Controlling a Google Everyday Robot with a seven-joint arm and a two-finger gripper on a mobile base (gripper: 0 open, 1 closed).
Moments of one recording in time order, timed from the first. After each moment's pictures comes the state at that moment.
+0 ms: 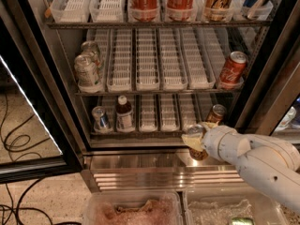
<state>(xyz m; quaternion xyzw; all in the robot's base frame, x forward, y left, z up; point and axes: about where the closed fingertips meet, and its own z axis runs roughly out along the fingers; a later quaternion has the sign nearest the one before) 0.553 -0.158 0.693 -0.28 0.82 0.06 0.49</state>
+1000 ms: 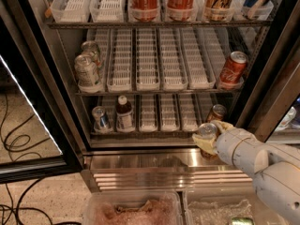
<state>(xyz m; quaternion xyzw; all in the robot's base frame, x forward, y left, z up) 0.519 -0.186 0.741 -0.28 0.80 0.01 0.52</state>
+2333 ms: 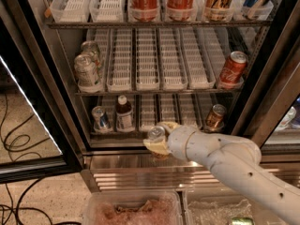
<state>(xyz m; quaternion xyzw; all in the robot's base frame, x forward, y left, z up) 0.534 -0.030 0.713 -0.40 0.74 0.15 0.52</state>
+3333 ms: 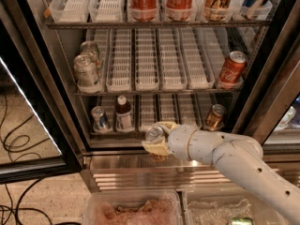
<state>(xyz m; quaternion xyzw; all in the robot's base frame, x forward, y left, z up) 0.524 -0.025 0.722 -0.42 0.72 0.18 0.52</state>
